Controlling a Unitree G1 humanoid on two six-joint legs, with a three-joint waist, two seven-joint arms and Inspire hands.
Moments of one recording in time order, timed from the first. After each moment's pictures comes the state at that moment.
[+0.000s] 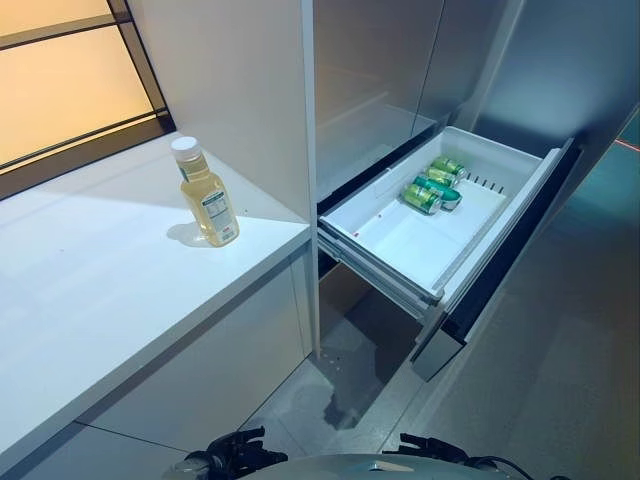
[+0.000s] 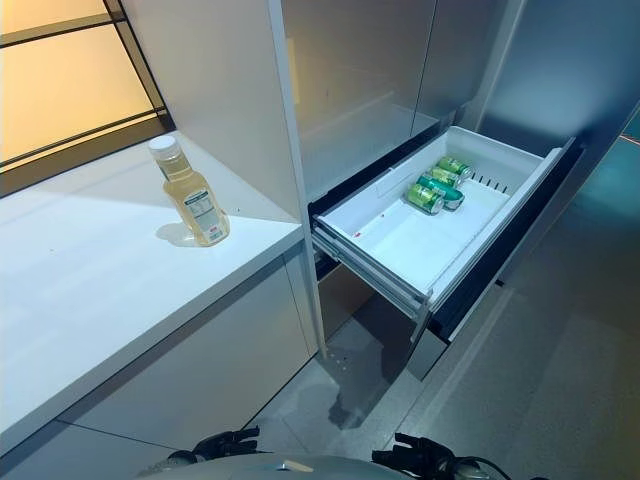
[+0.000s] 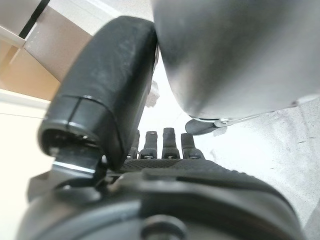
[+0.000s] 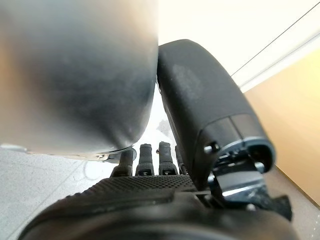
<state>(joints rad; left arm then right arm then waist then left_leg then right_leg) 0.00 0.25 -0.20 1.19 -0.19 0.04 -0.27 -0.01 -0.24 0.13 1.24 0.23 0.06 0.33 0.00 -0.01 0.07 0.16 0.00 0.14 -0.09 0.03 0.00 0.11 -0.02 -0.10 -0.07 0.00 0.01</state>
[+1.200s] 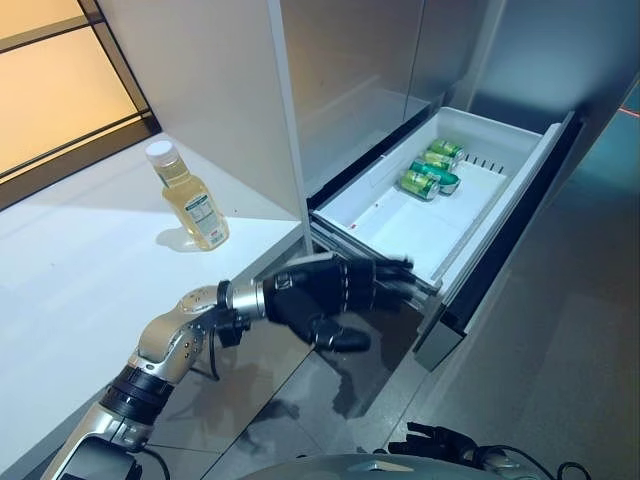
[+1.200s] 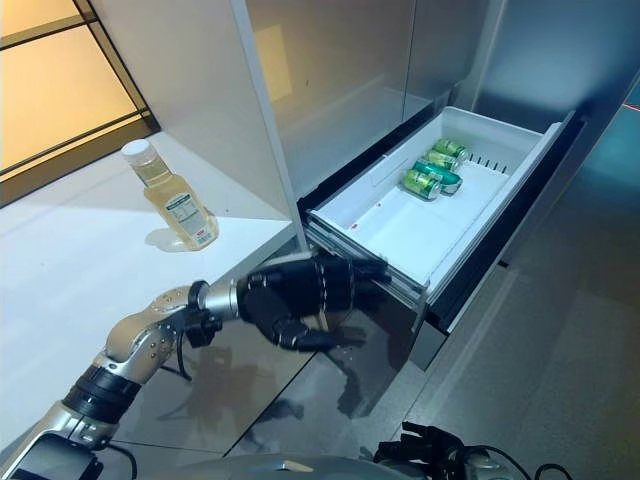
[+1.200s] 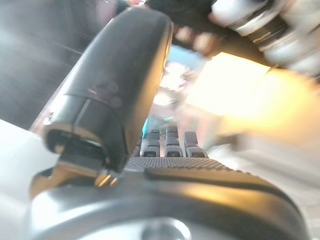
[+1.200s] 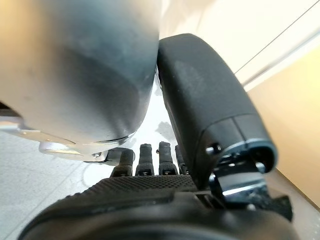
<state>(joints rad) -0.28 0.56 -0.25 -0.11 -0.97 0.23 -0.81 -0.01 -0.30 0.15 1.21 0.22 0.04 0.34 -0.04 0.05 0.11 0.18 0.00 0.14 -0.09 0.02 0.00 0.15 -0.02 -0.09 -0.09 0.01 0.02</state>
